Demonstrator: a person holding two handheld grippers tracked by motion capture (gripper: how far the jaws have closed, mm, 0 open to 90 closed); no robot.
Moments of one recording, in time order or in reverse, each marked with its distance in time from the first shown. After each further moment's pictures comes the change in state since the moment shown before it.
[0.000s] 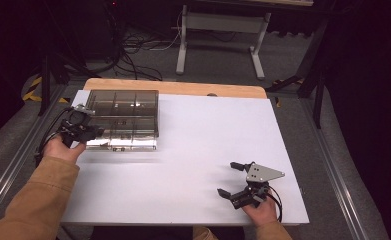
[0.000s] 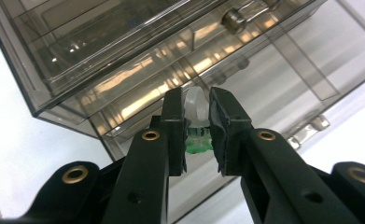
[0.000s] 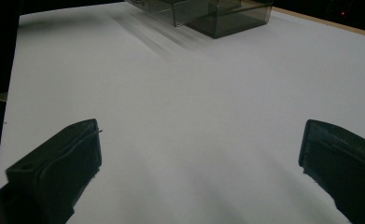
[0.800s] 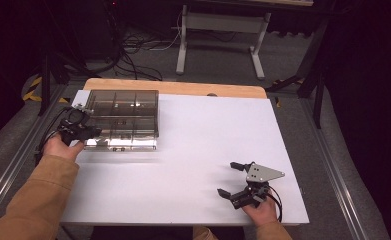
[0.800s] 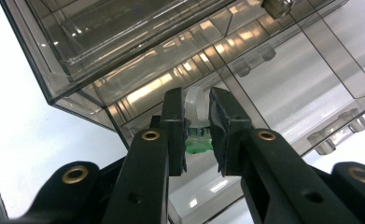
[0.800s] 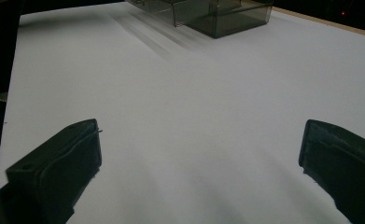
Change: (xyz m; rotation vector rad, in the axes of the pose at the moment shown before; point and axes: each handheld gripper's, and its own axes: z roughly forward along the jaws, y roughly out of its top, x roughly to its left) left arm 0.012 -0.001 0.009 0.044 0.003 -0.040; right arm 0.000 0.000 0.000 0.000 0.001 -0.001
